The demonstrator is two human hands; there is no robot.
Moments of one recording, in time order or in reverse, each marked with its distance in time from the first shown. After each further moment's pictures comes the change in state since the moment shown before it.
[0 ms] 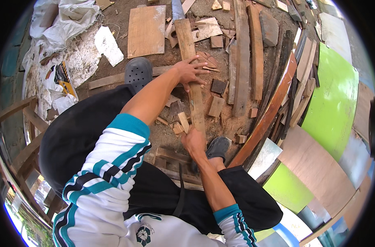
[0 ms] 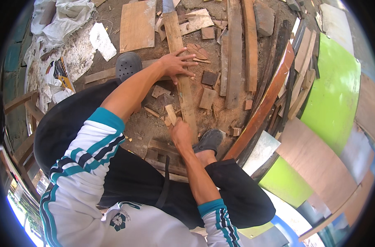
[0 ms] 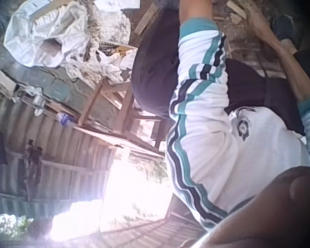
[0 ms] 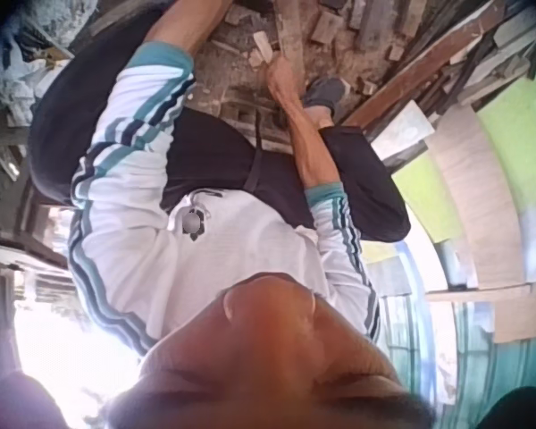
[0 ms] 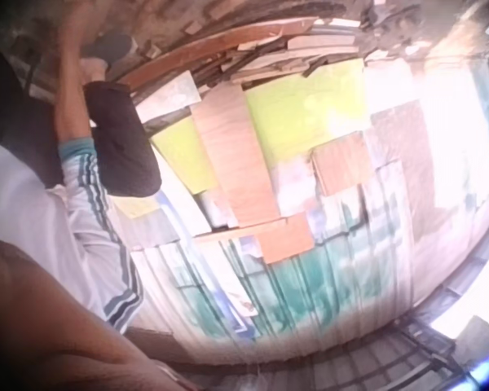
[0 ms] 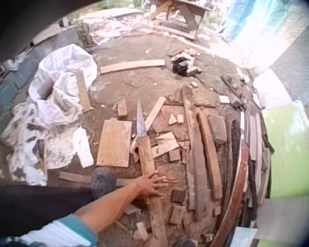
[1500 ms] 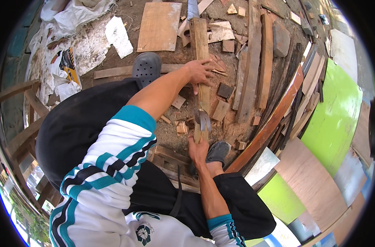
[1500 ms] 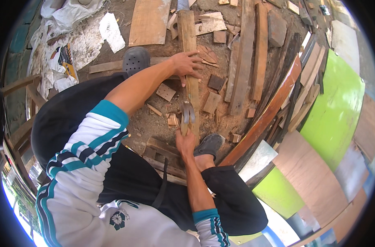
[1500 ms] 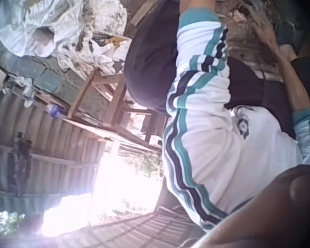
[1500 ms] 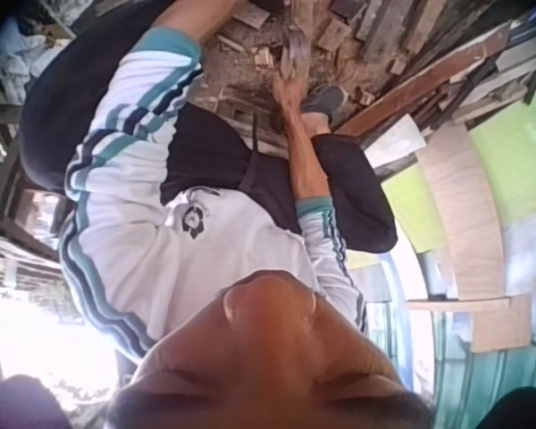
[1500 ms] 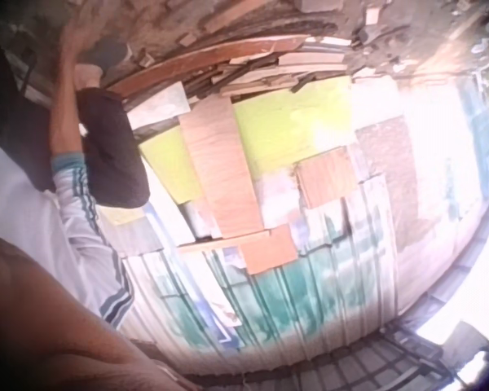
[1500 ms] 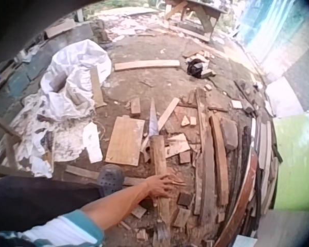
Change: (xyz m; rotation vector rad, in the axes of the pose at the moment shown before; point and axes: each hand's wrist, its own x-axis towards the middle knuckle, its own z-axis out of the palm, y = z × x) left_hand 0.001 -0.004 -0.003 0.011 0.010 0.019; right_hand -0.022 0.028 0.008 0.435 0.074 0.135
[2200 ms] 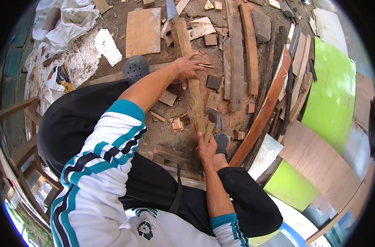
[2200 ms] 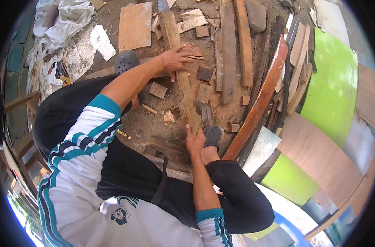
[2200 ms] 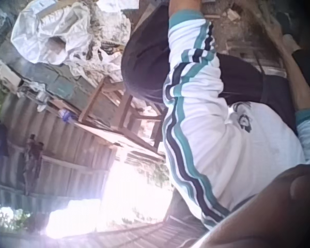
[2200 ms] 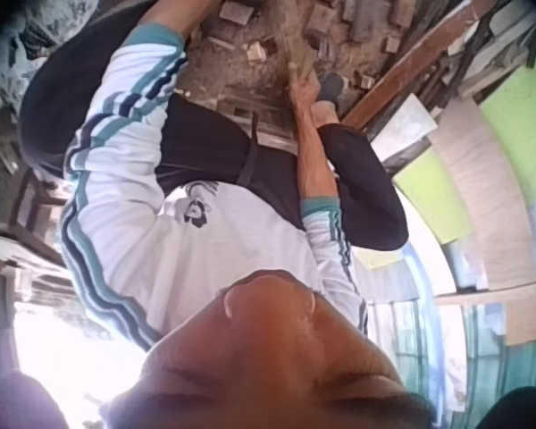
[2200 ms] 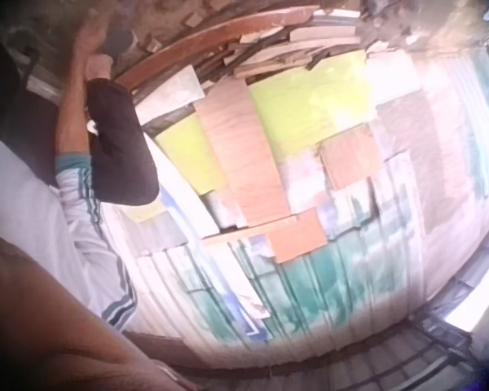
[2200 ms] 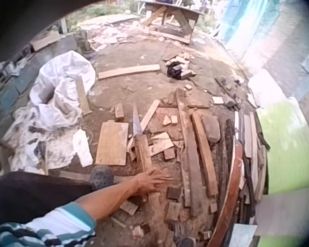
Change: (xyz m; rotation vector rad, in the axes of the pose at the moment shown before) left_hand 0.006 0.014 -0.027 0.132 -0.037 0.048; right_hand -0.017 0.041 -0.033 0.231 0.179 0.121
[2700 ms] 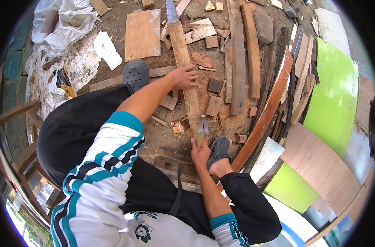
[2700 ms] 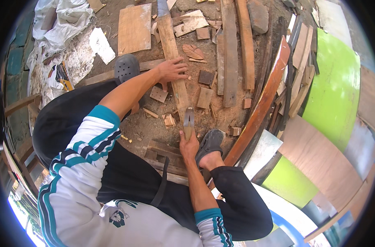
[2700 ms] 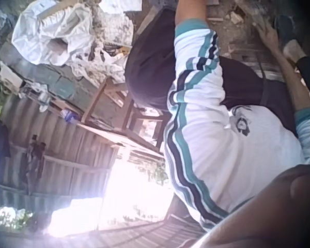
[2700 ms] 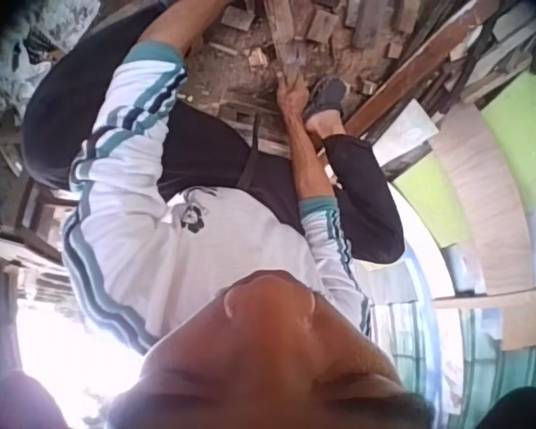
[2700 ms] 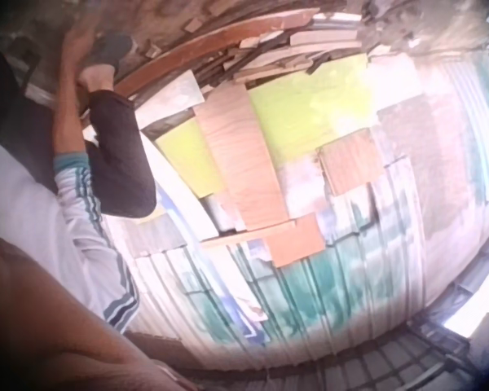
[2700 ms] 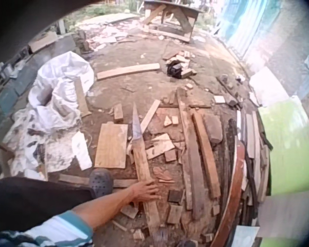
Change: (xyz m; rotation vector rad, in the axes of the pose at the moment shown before) left_hand -0.006 0.015 0.029 0.044 0.011 0.038; right_hand -0.005 0.020 0.026 -0.200 0.064 -0.240
